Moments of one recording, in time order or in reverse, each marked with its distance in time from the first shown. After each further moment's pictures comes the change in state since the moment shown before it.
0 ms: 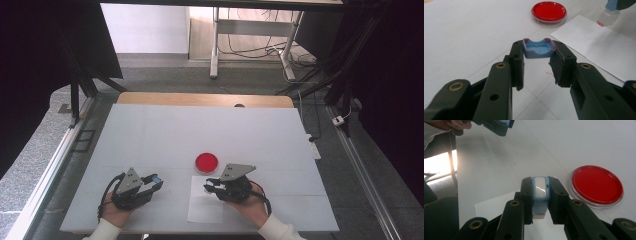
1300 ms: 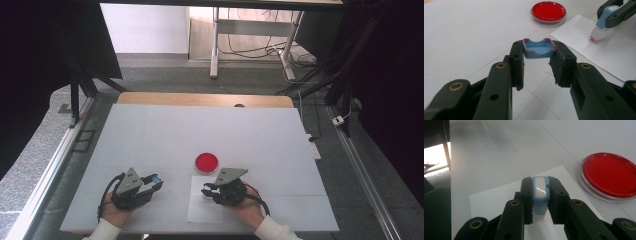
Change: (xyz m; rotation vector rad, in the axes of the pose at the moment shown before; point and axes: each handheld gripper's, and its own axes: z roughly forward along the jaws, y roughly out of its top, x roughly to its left) left arm 0.000 0.000 0.000 -0.001 -0.003 0.003; right arm 0.003 -0.012 0.019 0.064 0.007 -0.018
